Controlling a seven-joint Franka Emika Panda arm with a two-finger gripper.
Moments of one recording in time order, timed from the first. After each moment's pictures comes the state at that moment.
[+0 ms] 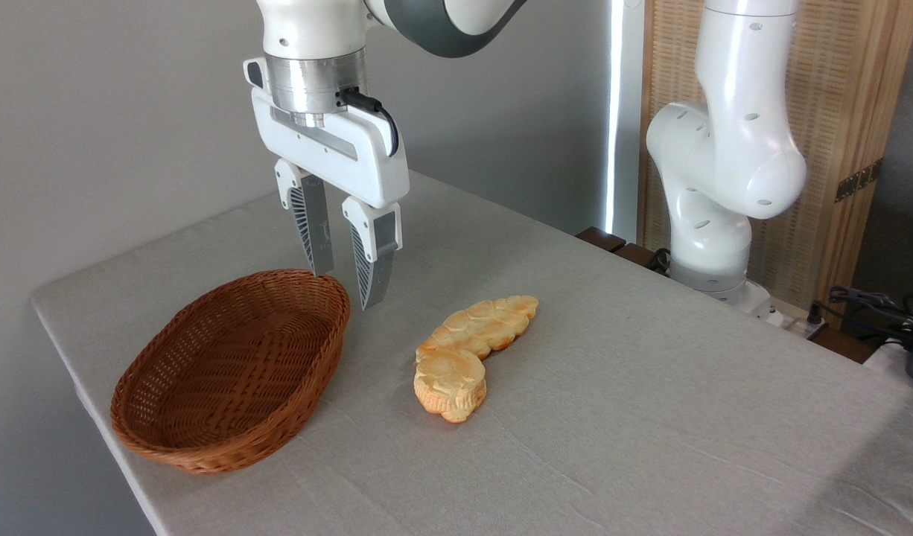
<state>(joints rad) -0.31 -0.11 0.16 -1.89 -0.04 1.88 0.57</state>
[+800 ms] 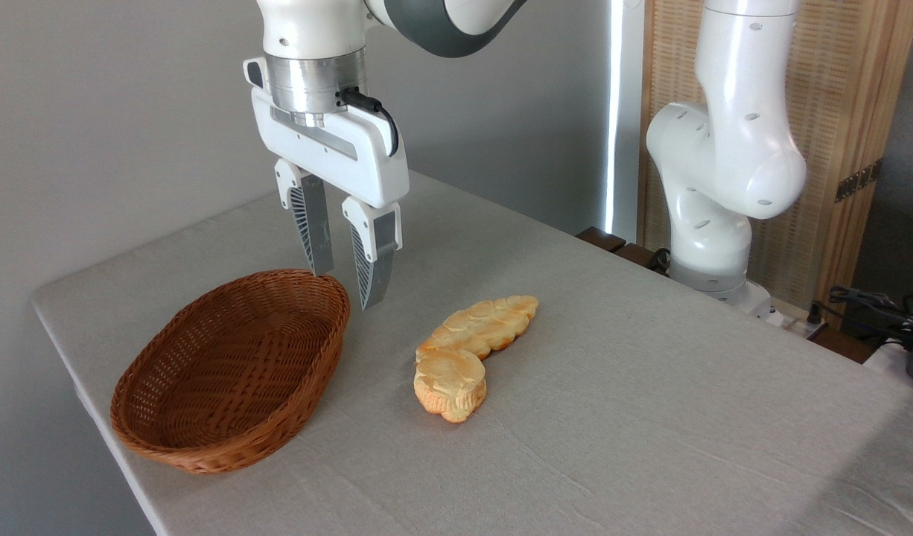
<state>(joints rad) -0.31 -0.11 0.16 -1.89 -0.04 1.88 0.57</state>
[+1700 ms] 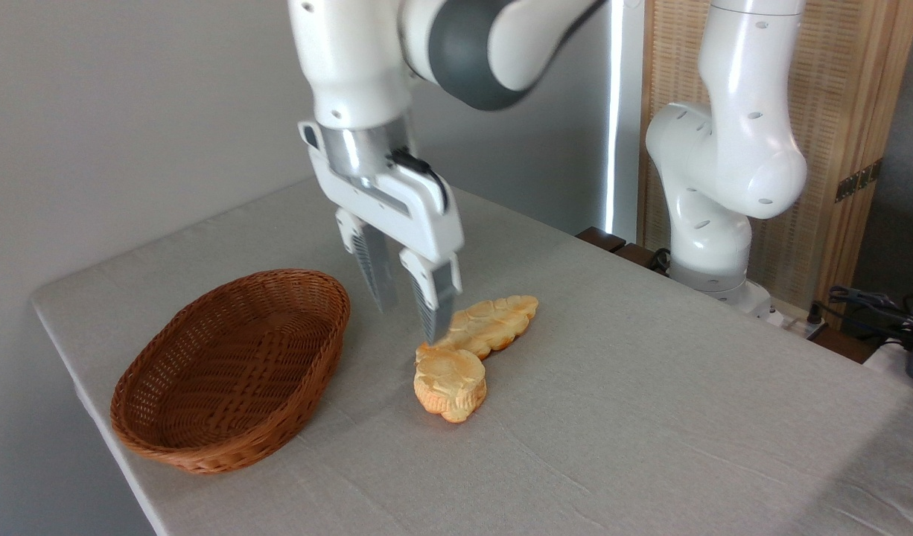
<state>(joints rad) -0.30 -0.16 0.20 -2.07 -0.01 1.89 0.68</state>
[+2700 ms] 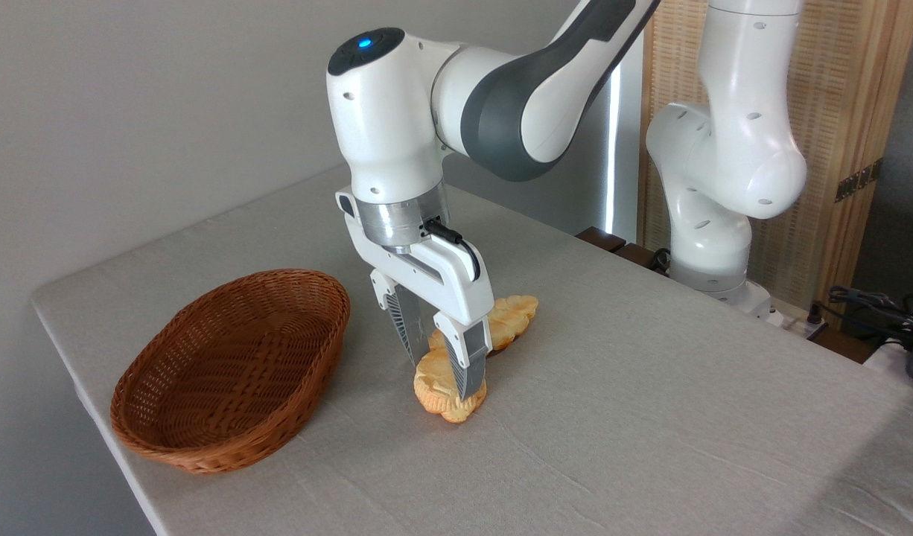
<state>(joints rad) -0.31 -0.13 0.25 -2.21 0.04 2.04 0.70</state>
